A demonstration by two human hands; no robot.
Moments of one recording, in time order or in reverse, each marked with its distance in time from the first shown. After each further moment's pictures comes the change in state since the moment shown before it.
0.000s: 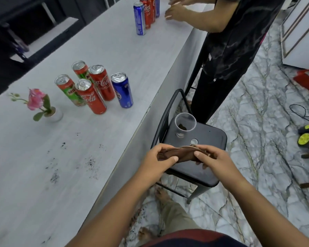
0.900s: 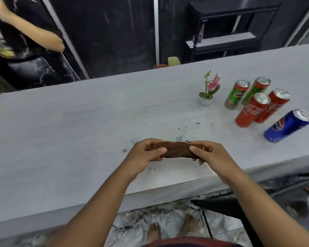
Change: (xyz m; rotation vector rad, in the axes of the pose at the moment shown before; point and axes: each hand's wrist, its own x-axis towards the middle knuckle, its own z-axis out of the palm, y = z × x) left_hand -0.251 -0.064 -0.215 -0.455 0.868 -0.064; right_hand 0.017 -0.117 0.320 -0.283 -0.944 -0.200
